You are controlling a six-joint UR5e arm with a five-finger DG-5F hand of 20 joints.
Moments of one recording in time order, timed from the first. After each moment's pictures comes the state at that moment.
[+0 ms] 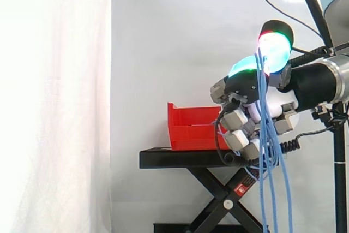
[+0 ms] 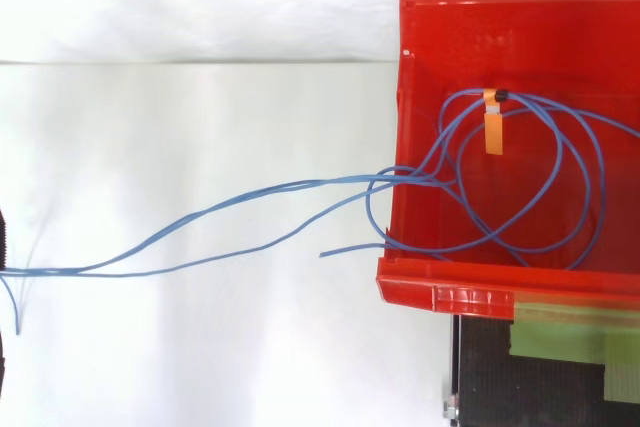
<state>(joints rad) 0.17 -2.19 -1.13 -3.22 -1.71 0.13</state>
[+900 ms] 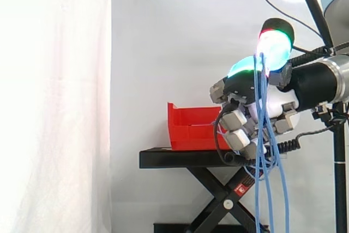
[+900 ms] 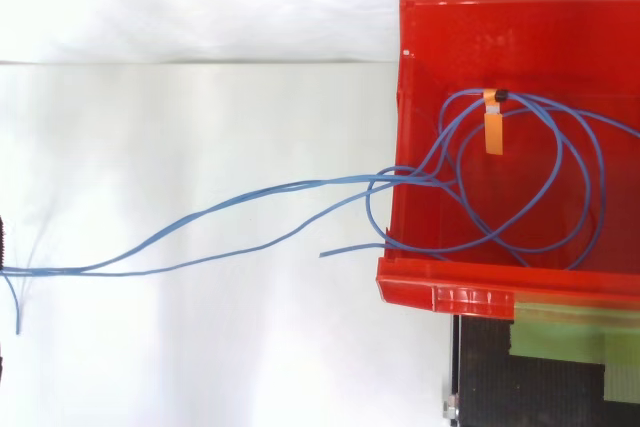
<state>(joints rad) 0.17 -2.19 -1.13 -3.22 -1.72 0.13</state>
